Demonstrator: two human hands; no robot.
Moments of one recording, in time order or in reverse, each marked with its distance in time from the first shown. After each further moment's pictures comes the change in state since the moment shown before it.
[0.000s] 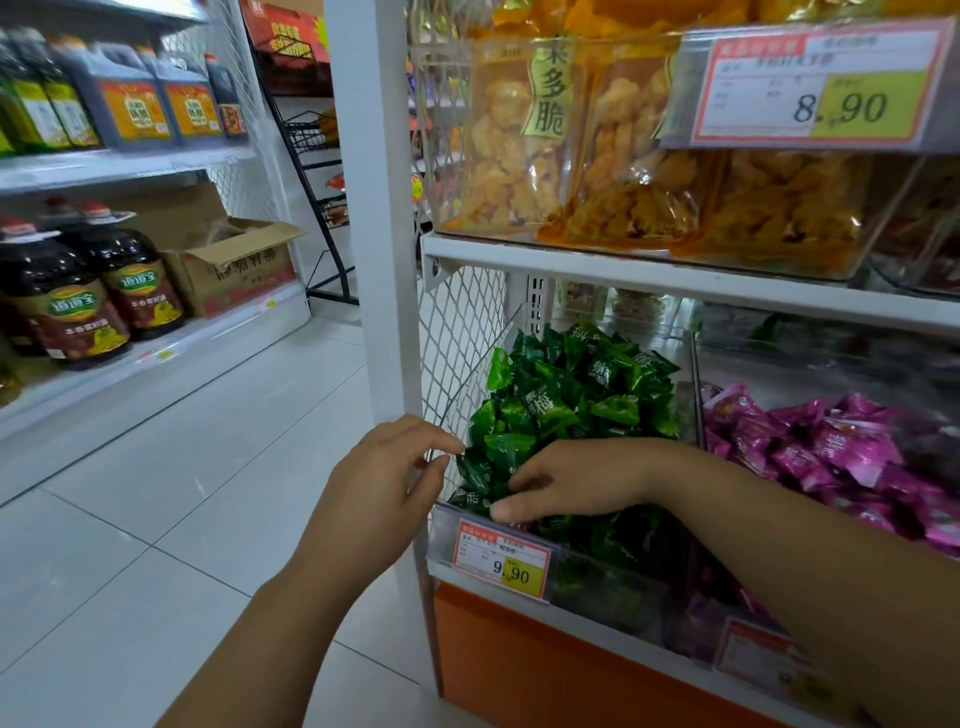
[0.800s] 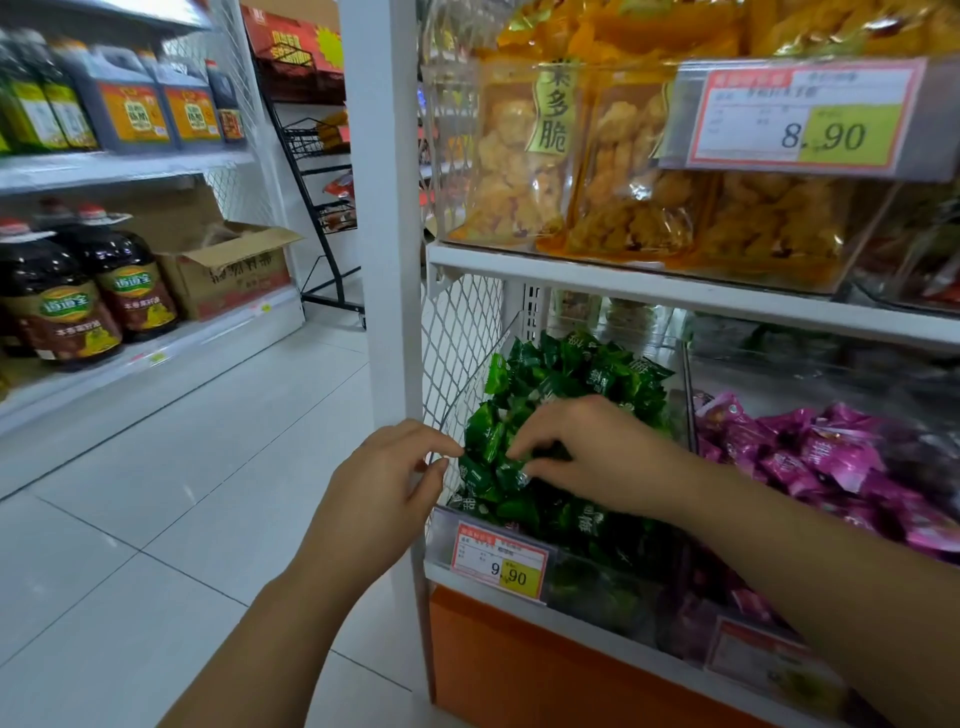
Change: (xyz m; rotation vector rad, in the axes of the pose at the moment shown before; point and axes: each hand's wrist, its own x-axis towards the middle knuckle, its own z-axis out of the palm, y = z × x) left_hand -0.001 0.002 -0.001 -0.009 0.005 -0.024; right_hand -0.021 0.000 0.002 -0.146 0.609 -0.234
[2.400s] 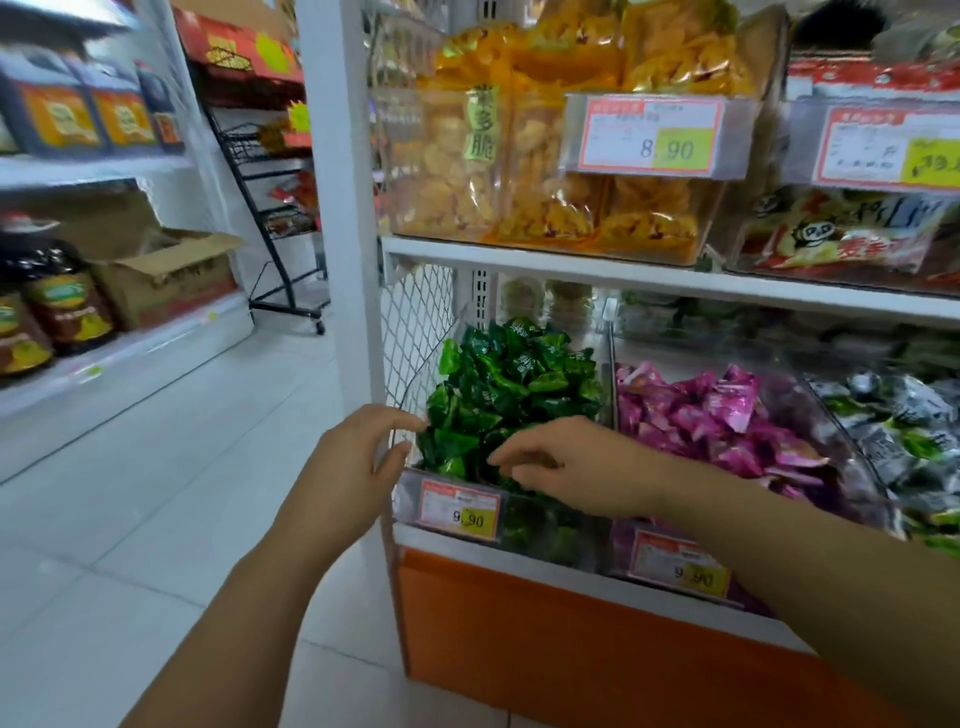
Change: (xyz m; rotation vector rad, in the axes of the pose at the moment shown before) left_hand -0.016 0.027 -0.014 -0.131 -0.079 -0.070; right_hand -0.066 -0.024 -0.003 0.142 -0.184 0.174
